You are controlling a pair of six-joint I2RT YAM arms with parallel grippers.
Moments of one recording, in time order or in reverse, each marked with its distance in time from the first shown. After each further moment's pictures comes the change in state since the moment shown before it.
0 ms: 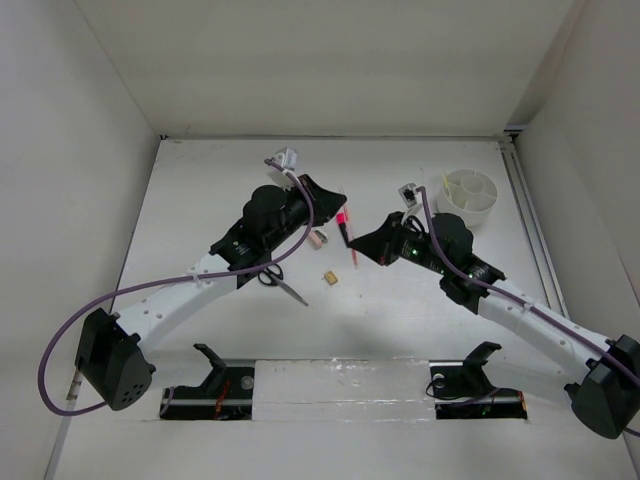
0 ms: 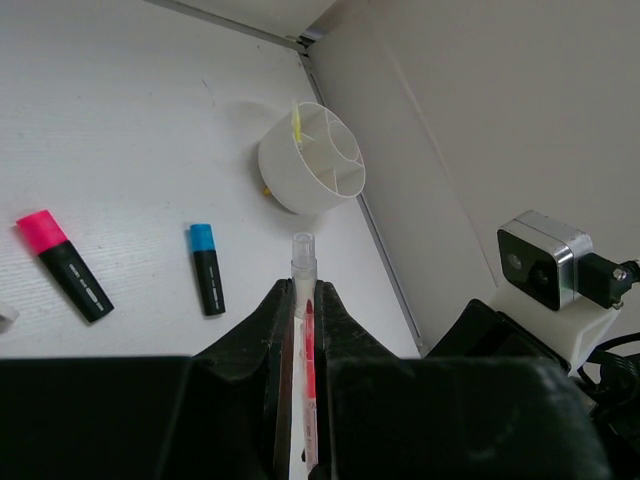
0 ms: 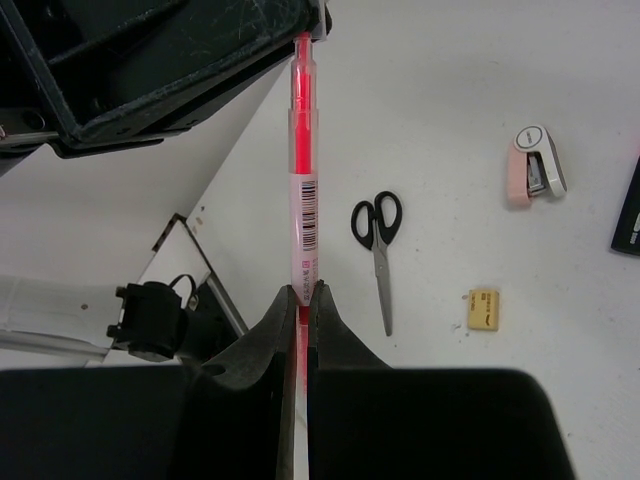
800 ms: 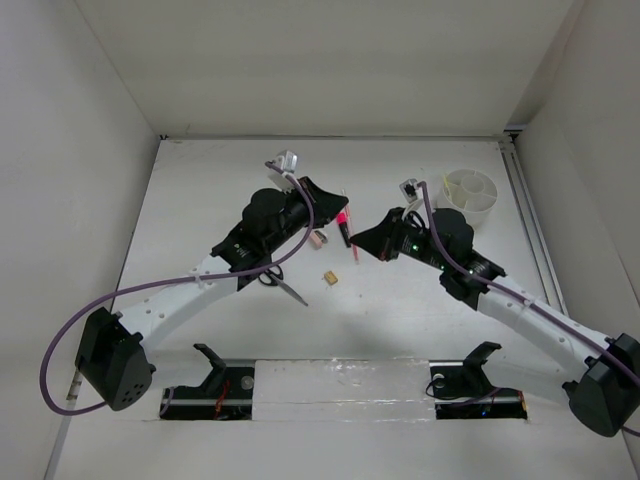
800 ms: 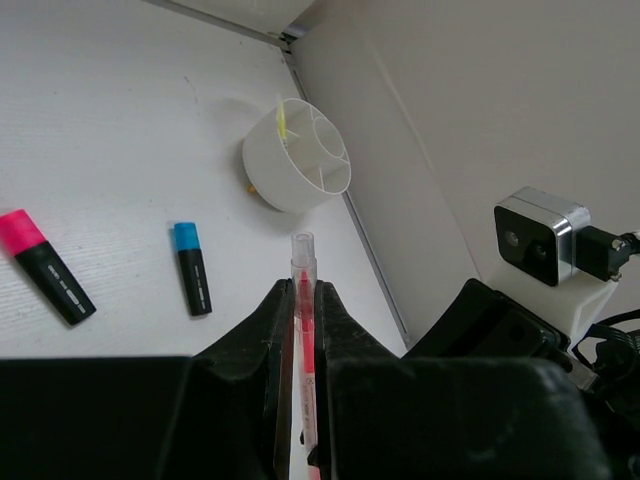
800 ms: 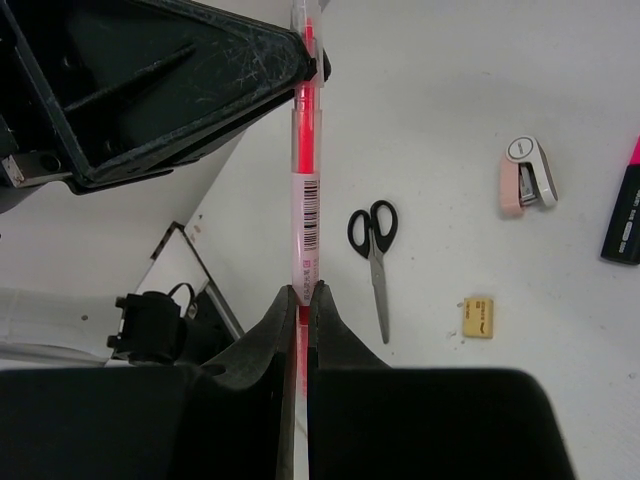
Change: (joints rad) left arm 0.000 0.001 -0.039 0.058 0.034 -0.021; right arm -0.019 0.016 0.030 -0.016 -0.003 0.000
